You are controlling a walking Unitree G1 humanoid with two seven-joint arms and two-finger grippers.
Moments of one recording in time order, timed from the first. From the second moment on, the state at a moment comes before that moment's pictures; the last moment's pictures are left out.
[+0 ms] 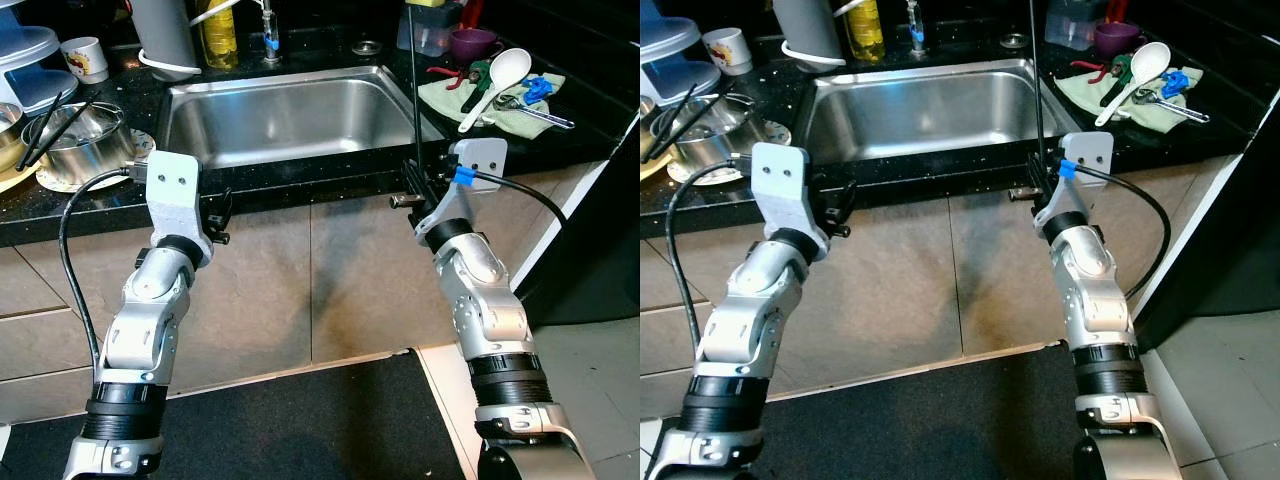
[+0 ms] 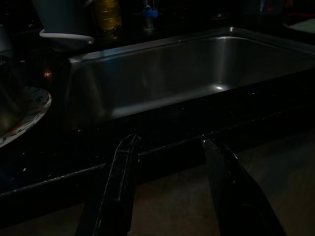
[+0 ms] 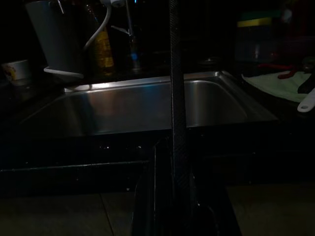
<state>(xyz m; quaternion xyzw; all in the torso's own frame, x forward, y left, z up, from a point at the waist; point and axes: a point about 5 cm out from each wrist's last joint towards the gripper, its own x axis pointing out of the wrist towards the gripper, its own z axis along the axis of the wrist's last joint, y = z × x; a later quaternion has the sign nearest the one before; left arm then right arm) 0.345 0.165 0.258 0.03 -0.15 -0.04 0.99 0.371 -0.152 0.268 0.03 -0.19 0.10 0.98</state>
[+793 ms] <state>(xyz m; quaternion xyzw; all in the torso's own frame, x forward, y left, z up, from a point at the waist) 0.344 0.167 0.262 0.04 -0.16 -0.05 0.99 0.371 -0.147 0.264 0.03 -0.19 0.11 0.97</state>
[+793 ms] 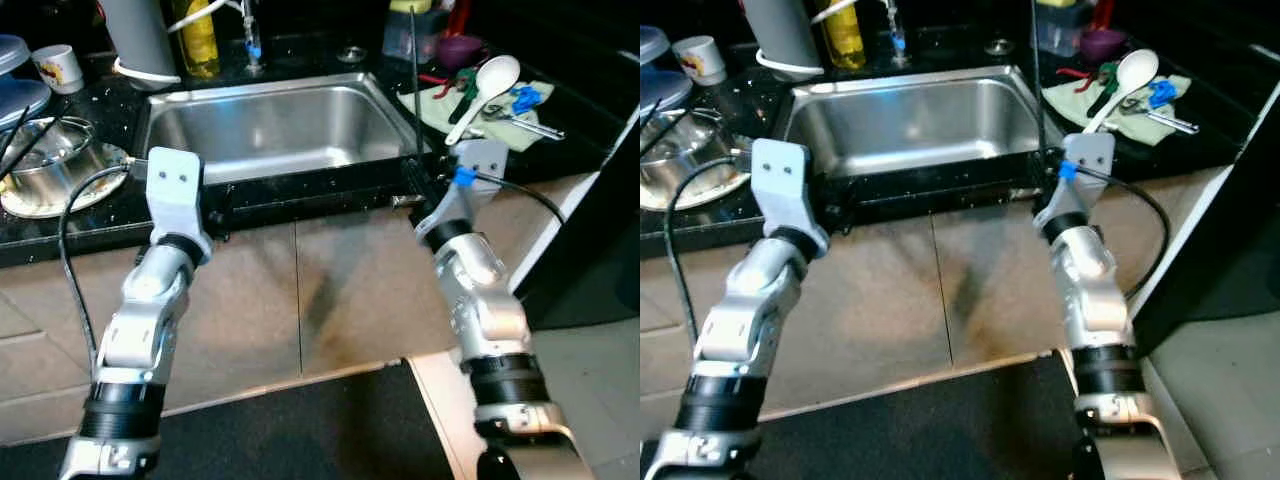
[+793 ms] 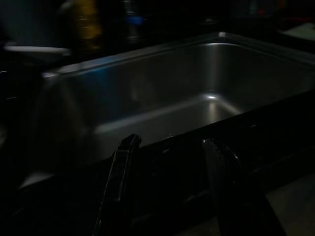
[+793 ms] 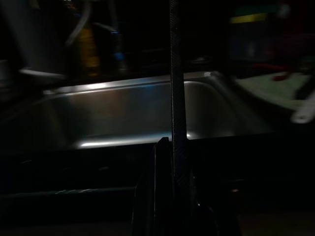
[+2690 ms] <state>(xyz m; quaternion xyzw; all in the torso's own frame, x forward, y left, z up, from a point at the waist) 0.346 0.164 0.268 0.05 -0.17 -0.06 0.98 0.371 -0.147 0.268 0.03 -0.20 0.11 0.97</state>
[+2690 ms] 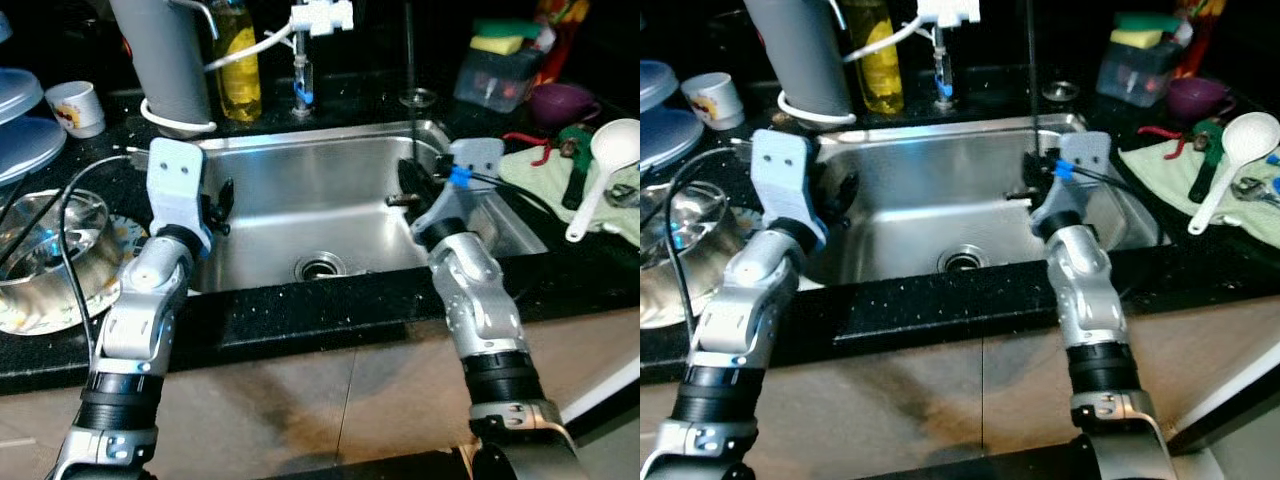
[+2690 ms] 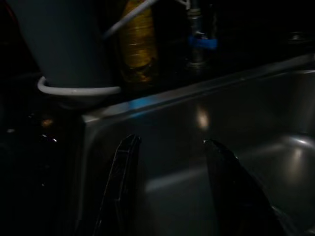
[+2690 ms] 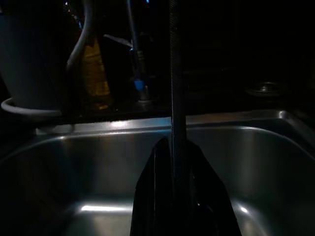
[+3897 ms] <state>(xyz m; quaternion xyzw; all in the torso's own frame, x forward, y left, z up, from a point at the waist) 0.357 0.136 0.274 0.11 -0.15 -0.16 0.97 0.393 -0.154 0.278 -0.04 -0.15 0.14 0.98</state>
